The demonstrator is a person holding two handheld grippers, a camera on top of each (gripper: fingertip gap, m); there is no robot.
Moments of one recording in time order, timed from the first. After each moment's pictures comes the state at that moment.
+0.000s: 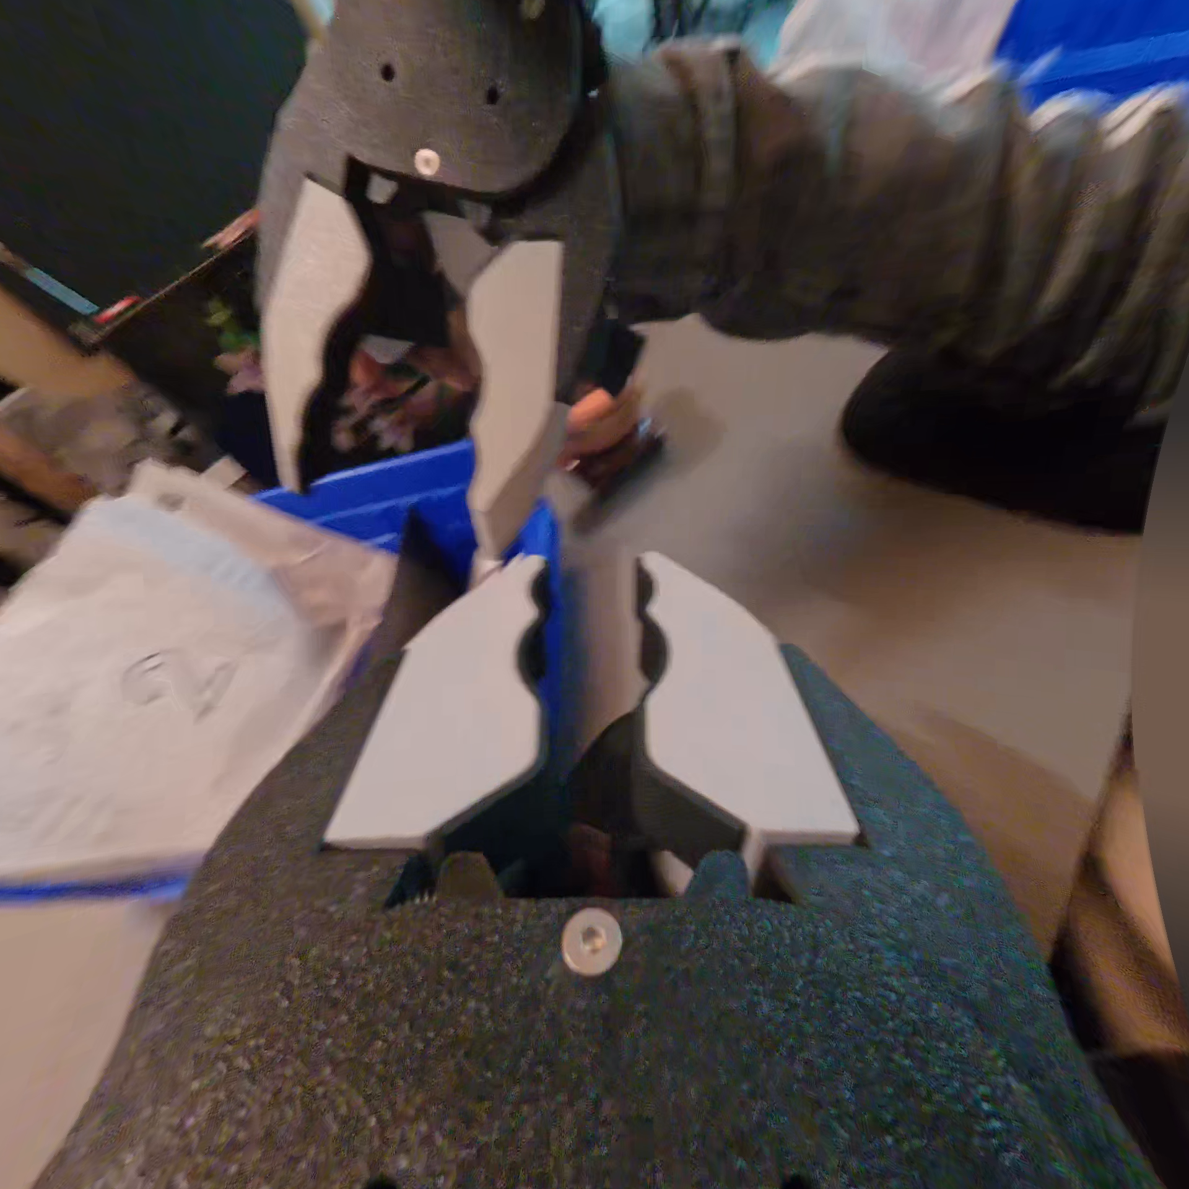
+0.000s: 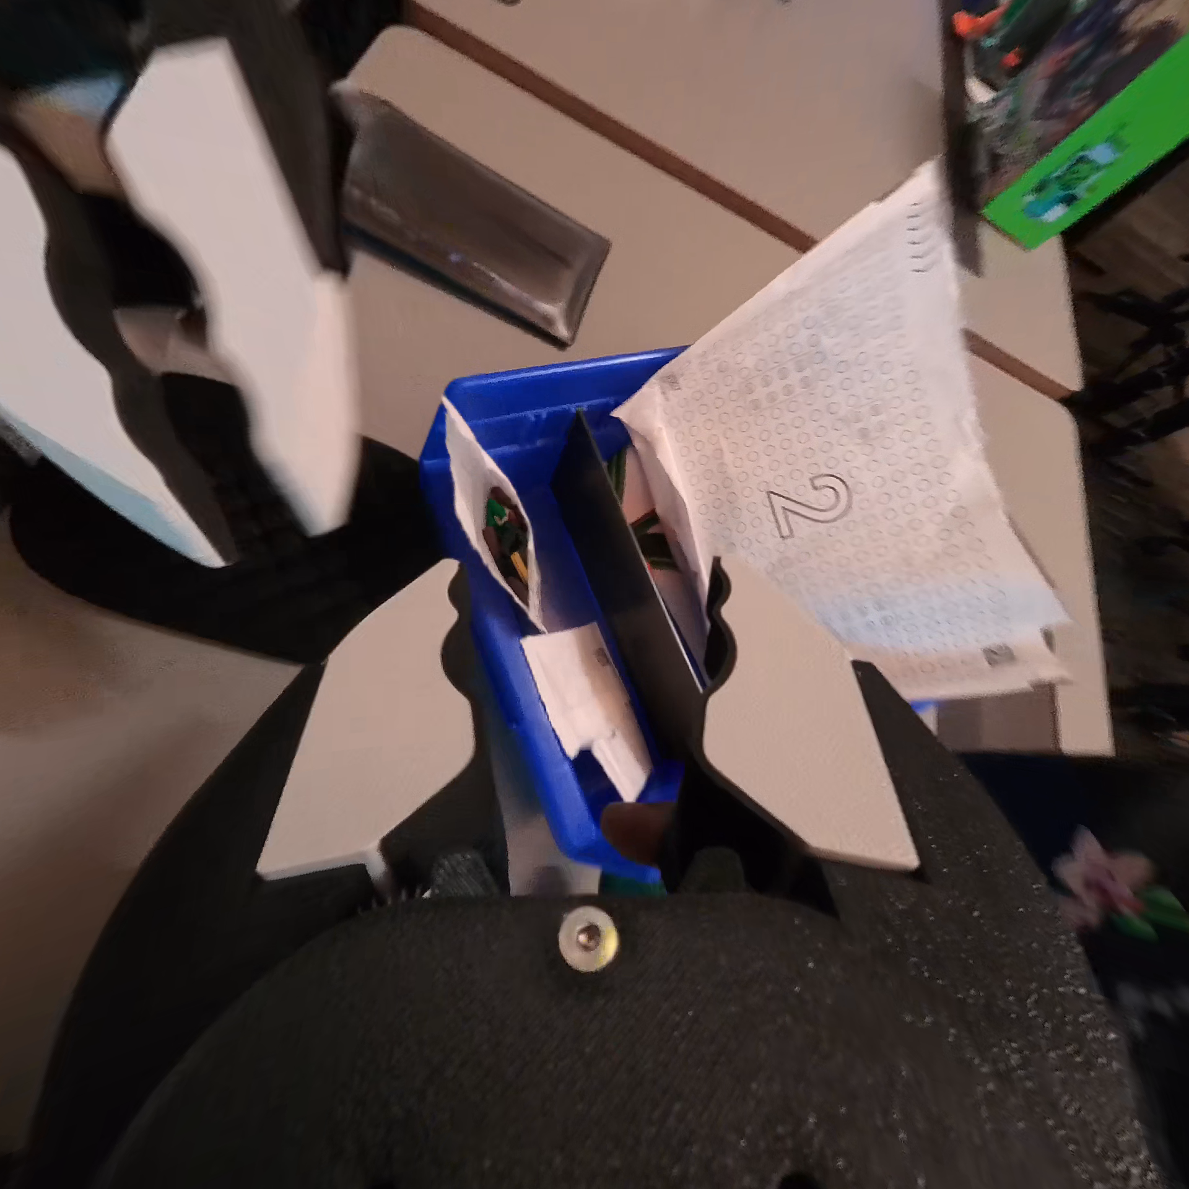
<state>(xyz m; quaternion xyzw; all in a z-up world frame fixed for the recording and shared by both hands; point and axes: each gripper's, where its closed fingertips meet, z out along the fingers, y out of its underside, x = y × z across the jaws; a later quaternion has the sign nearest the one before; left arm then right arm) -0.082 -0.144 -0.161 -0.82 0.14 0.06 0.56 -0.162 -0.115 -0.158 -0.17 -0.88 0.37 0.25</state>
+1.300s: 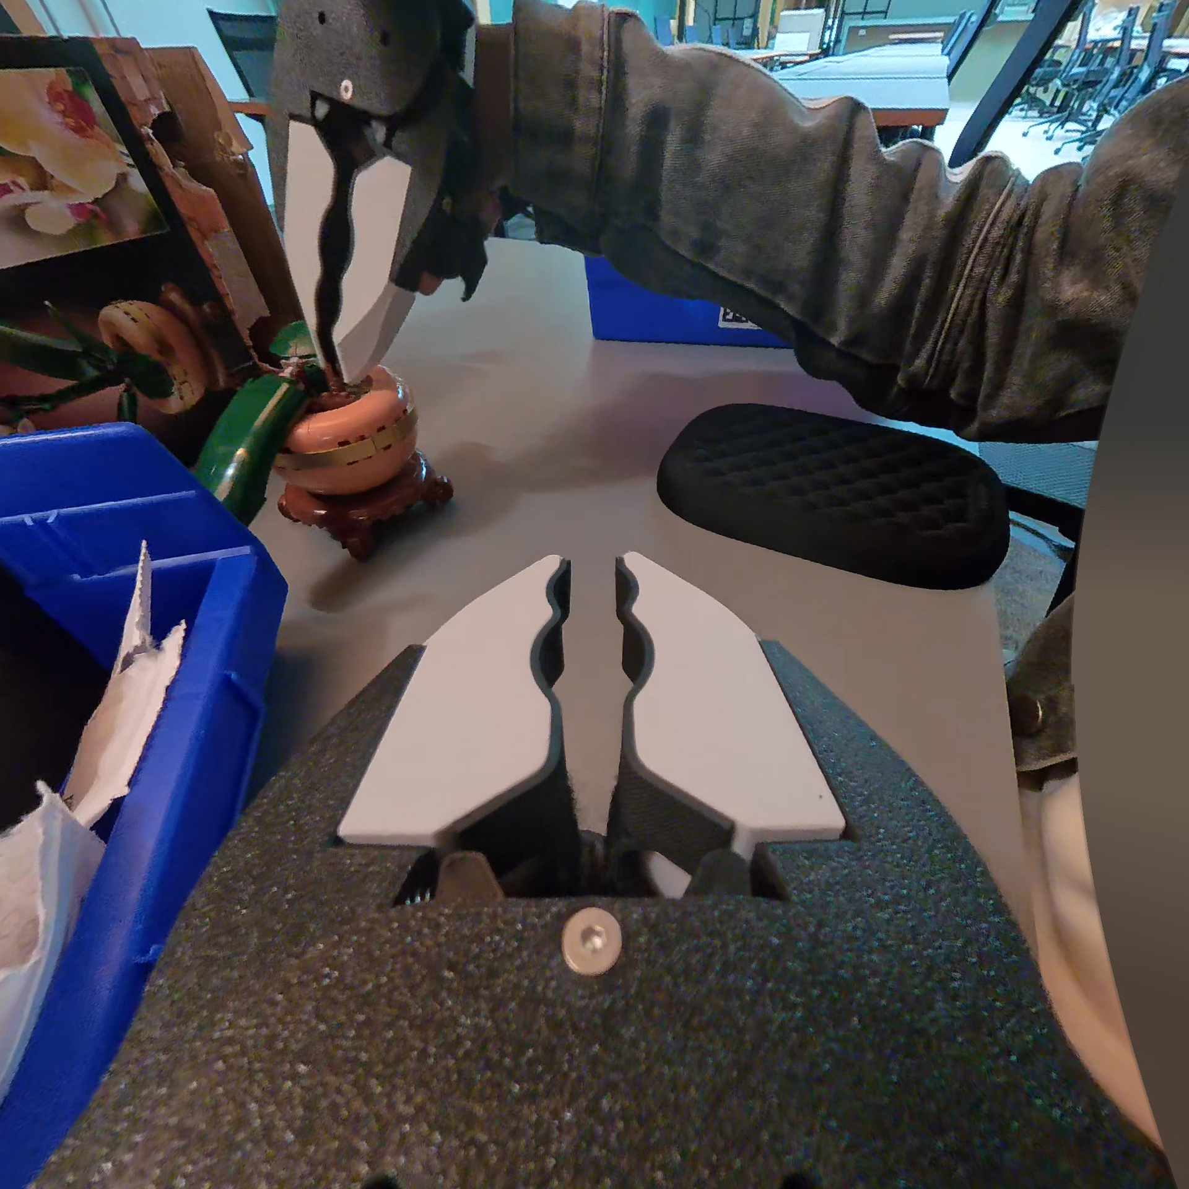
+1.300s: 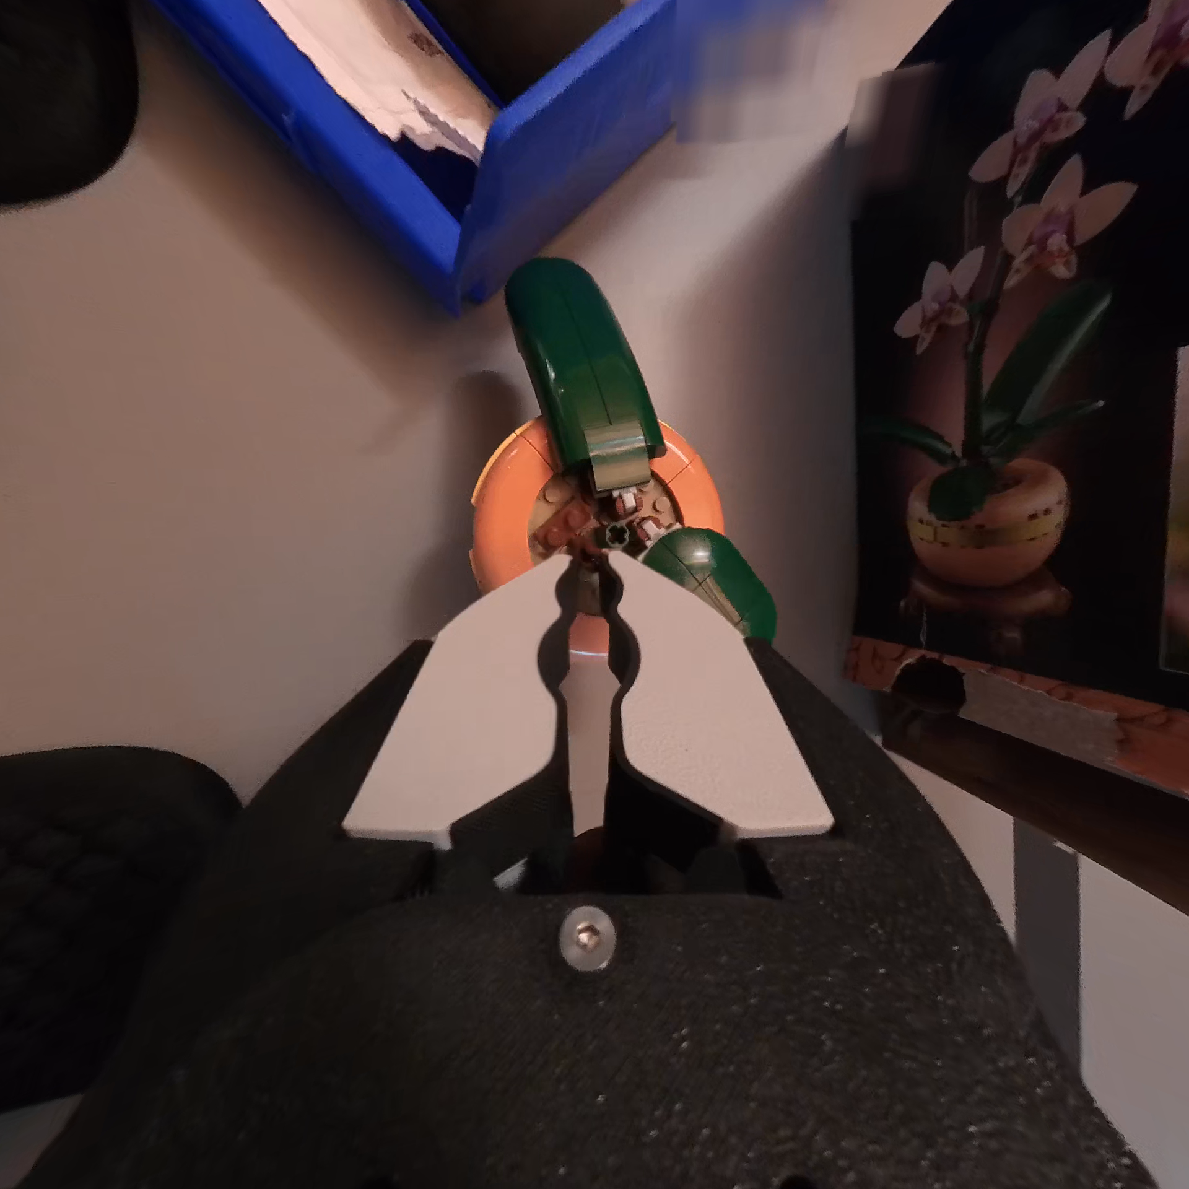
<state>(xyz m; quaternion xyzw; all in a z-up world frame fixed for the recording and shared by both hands) -0.019 -0.100 -0.232 -0.78 0.15 -0.10 0.60 -0.090 0.066 -0.240 -0.40 -0.88 0.18 0.19</state>
